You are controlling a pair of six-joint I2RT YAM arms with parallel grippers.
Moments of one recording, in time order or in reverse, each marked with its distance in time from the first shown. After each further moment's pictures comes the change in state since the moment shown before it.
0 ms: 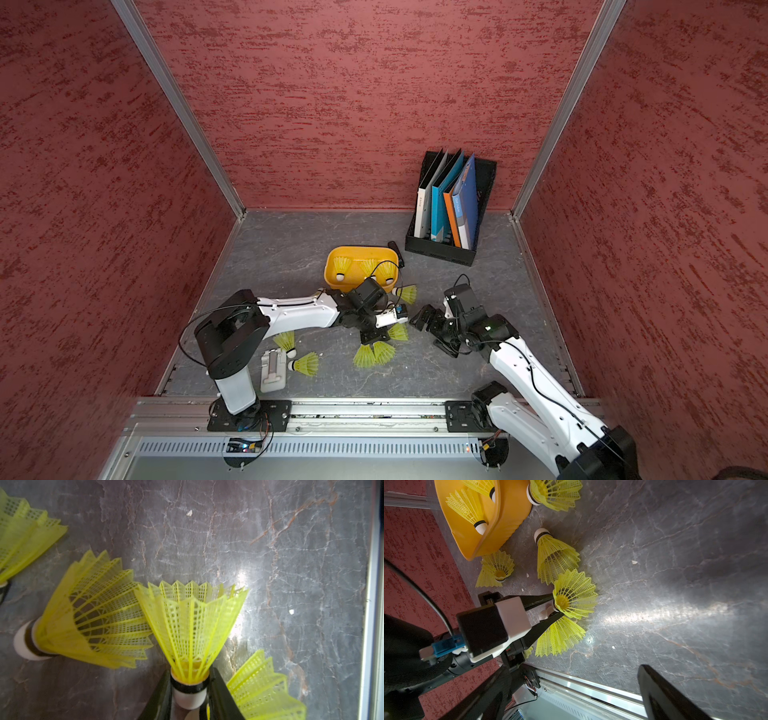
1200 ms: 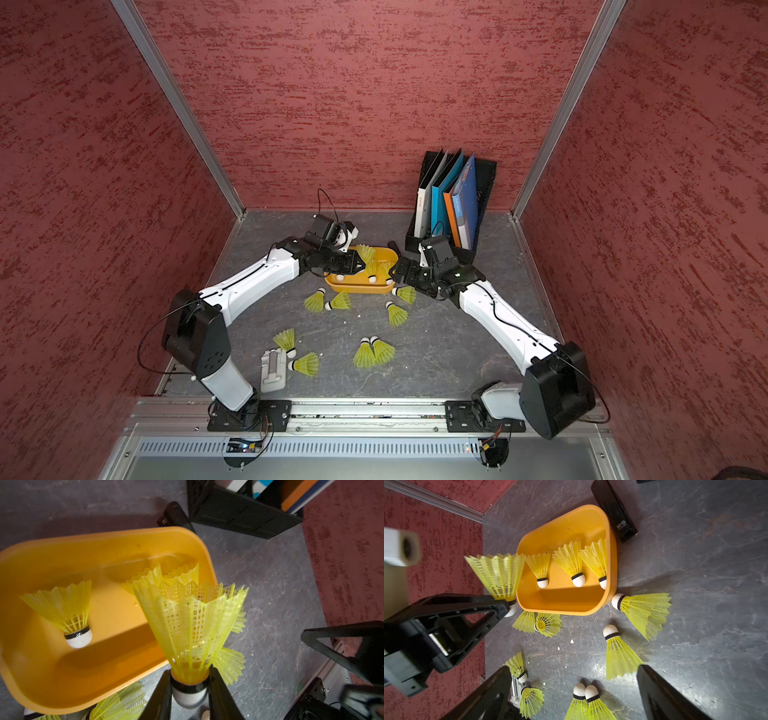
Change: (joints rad) left arm 0.383 -0.064 0.349 -0.276 -0.042 -0.795; right arm -0.001 0.488 0.414 0.249 0.093 -0.269
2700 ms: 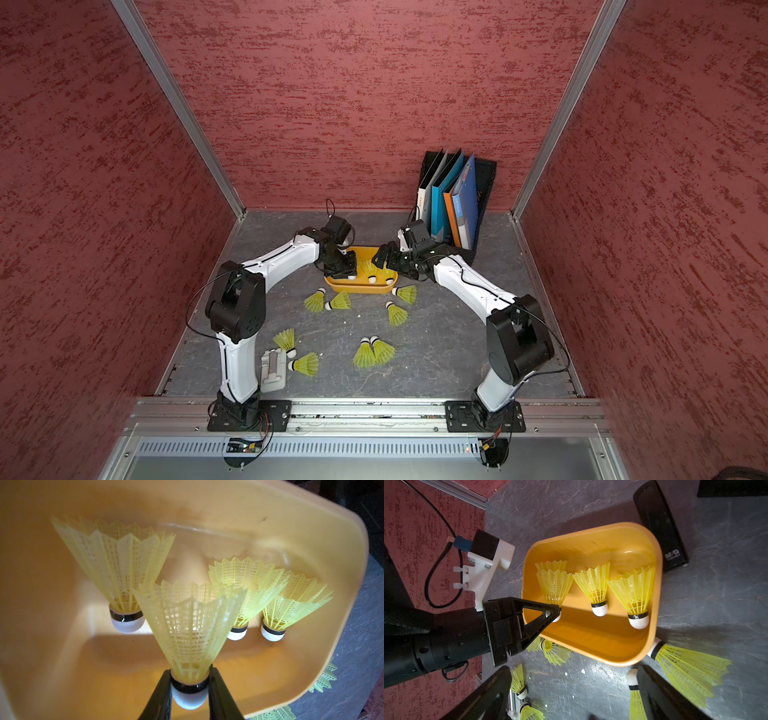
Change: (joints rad) left arm 0.061 0.285 0.192 -0.188 -0.098 -0.193; right arm 0.023 0.289 0.211 0.059 -0.055 -0.058
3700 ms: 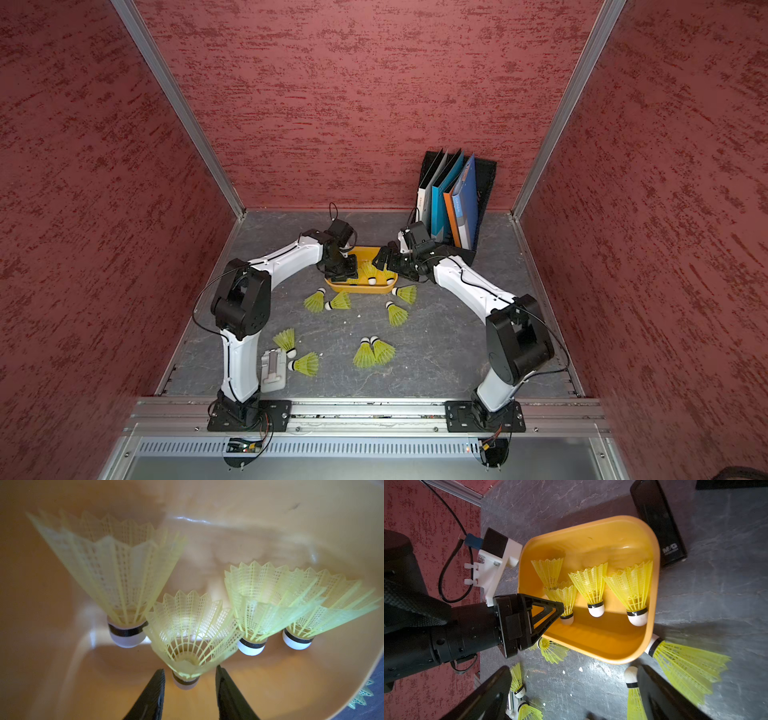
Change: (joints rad) left arm -0.007 0.039 0.000 0.002 -0.025 0.033; right arm 0.001 0.000 -0.014 0.000 0.000 0.000
